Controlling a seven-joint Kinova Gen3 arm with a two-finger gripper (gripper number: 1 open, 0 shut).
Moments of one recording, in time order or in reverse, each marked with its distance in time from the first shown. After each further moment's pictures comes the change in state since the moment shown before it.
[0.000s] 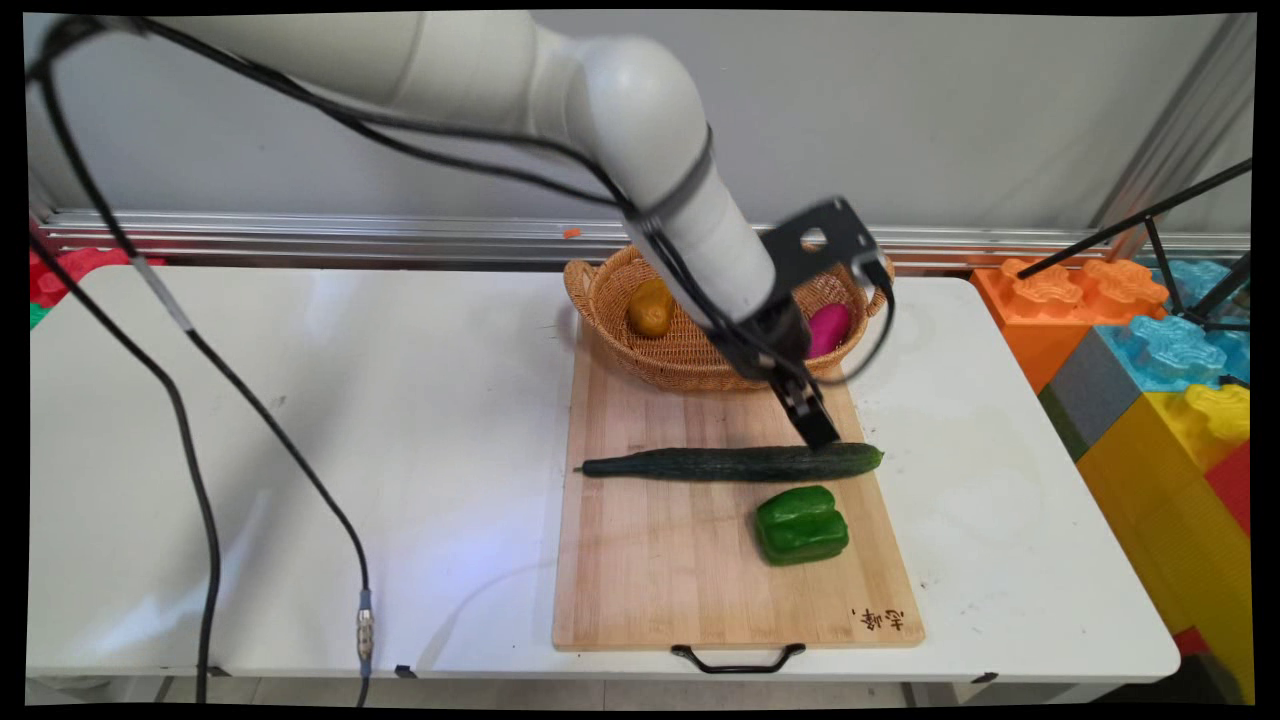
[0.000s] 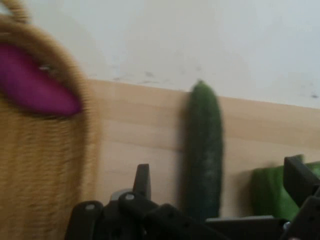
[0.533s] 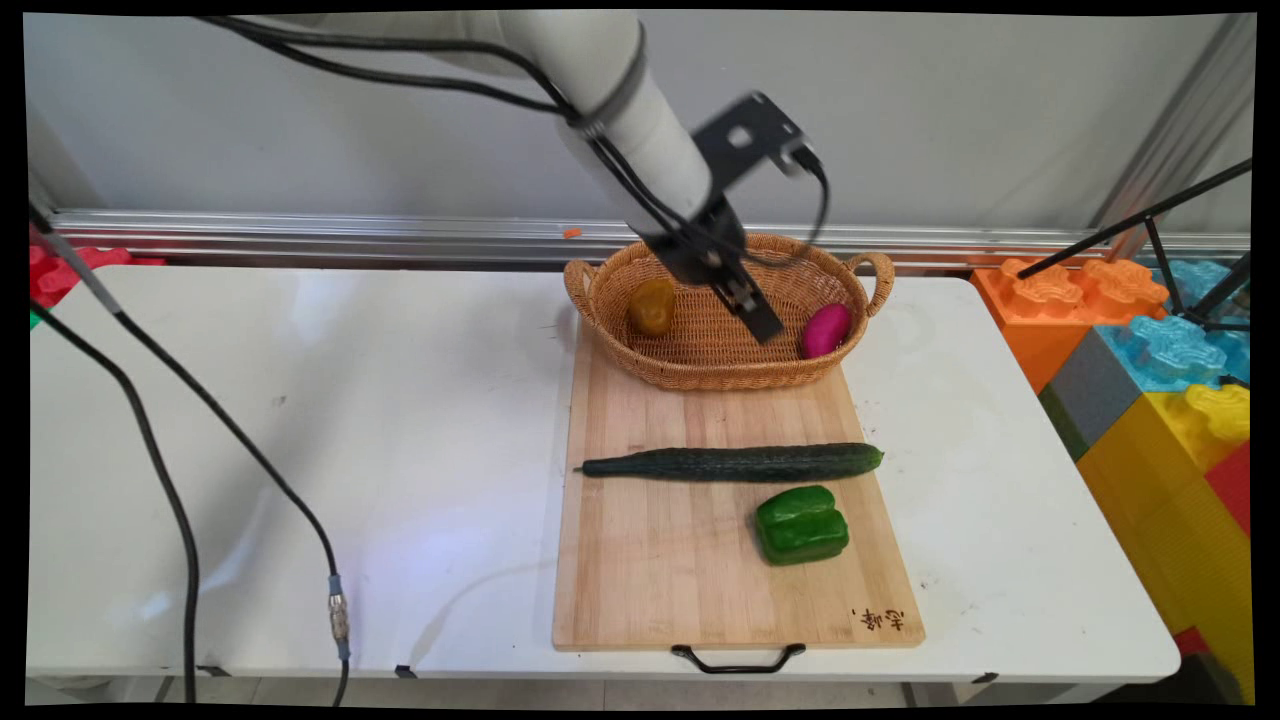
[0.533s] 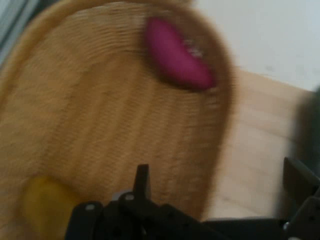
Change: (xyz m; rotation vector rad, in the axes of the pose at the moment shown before) arm -0.011 -0.058 -0.051 0.196 -0.003 -0.178
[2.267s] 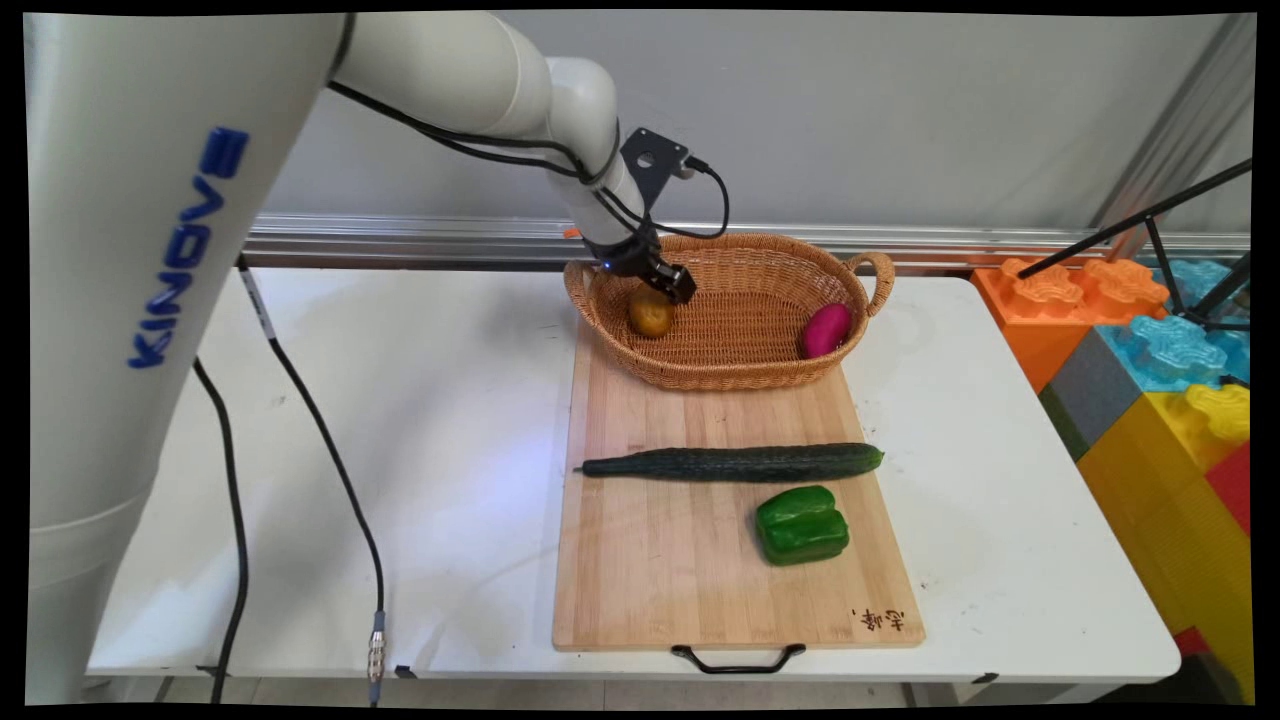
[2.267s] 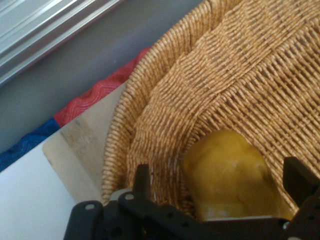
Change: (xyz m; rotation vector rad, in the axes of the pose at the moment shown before) arm -0.045 -0.111 0.115 0.259 -0.092 -0.433
